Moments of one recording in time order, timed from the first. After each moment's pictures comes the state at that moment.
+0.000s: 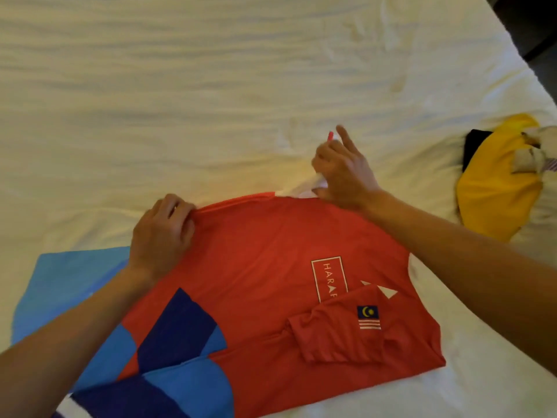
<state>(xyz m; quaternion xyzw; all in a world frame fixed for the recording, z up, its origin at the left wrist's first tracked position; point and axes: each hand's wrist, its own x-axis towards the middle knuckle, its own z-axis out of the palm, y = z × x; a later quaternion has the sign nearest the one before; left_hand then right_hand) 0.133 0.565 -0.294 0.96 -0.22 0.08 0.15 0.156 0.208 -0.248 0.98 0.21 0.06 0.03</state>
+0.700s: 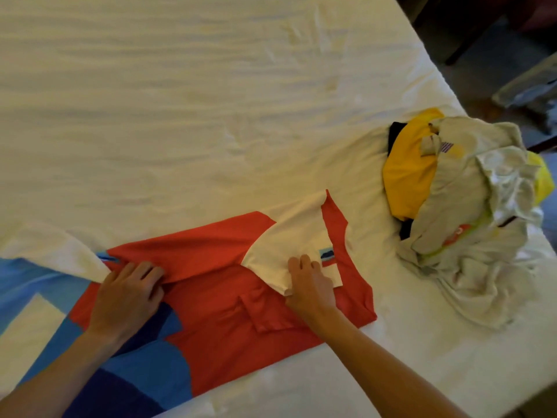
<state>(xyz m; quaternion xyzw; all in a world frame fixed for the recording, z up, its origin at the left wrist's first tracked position) 0.021 0.571 -0.314 0.96 -0.27 -0.04 0.07 -0.073 0.244 -0.291 0.96 -0.13 -0.25 -0.09</state>
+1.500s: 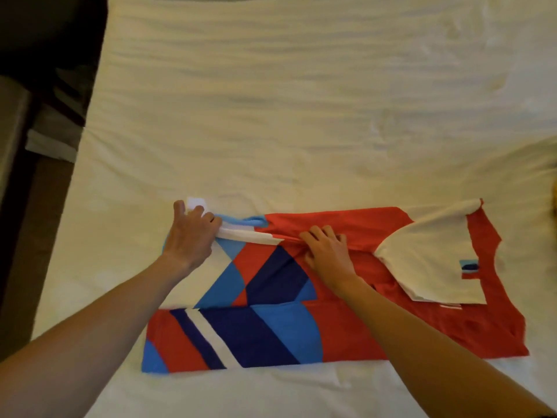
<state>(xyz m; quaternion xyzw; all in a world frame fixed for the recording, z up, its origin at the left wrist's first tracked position) 0.069 0.714 -0.254 0.95 -0.22 -0.11 -0.21 0.013 0.434 -0.313 0.98 0.09 -0.12 -0.13</state>
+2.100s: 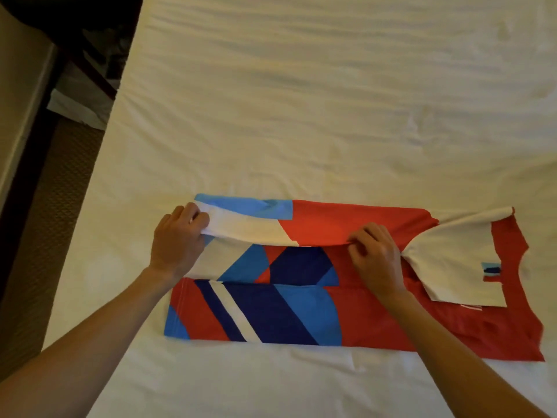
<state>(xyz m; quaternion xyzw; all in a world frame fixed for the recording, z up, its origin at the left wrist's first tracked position) 0.006 0.797 -0.269 0.99 -0.13 0.04 0.03 -0.018 0.413 -0.302 0.96 0.07 0.07 -0.27</state>
